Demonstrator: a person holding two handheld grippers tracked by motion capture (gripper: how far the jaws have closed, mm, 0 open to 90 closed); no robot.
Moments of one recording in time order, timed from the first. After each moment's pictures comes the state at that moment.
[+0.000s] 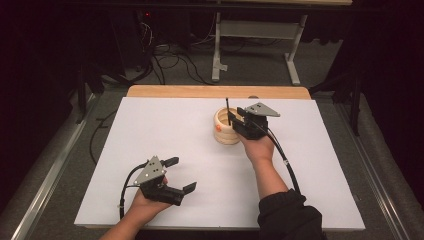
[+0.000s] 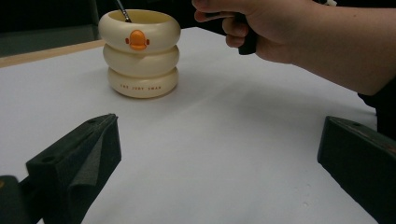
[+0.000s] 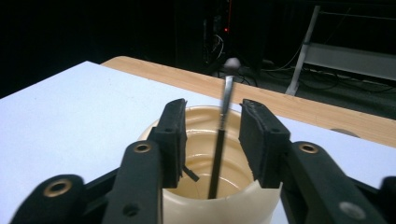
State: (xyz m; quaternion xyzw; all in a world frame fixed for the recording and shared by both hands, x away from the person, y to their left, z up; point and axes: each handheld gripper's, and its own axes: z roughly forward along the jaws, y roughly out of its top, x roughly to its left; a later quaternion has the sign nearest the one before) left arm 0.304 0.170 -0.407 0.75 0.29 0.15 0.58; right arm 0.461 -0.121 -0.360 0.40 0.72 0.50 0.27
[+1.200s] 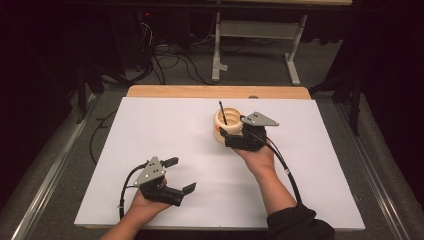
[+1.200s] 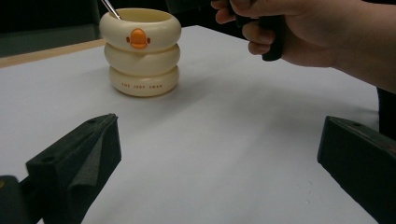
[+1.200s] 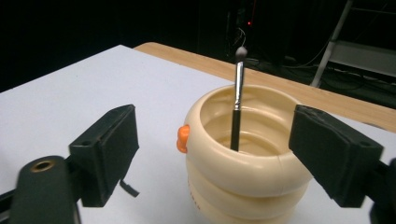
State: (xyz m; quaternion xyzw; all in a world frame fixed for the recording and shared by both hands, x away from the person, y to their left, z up) left arm 0.303 0.171 -0.407 0.75 0.29 0.16 0.57; right arm 0.428 -0.117 -0.361 0.37 0.75 0.50 0.25
